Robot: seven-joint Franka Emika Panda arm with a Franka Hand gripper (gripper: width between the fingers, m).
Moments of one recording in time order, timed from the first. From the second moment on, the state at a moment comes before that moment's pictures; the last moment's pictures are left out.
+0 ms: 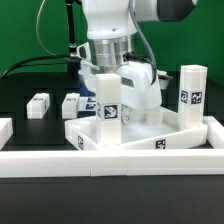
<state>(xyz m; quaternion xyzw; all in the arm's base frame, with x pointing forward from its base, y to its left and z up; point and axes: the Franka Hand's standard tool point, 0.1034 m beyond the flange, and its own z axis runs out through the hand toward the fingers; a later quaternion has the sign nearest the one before) 0.479 -0.006 0.009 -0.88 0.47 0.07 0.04</state>
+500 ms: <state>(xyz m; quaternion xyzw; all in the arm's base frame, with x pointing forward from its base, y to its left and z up) 0.490 -0.025 0.011 -0.95 0.30 0.06 0.04</state>
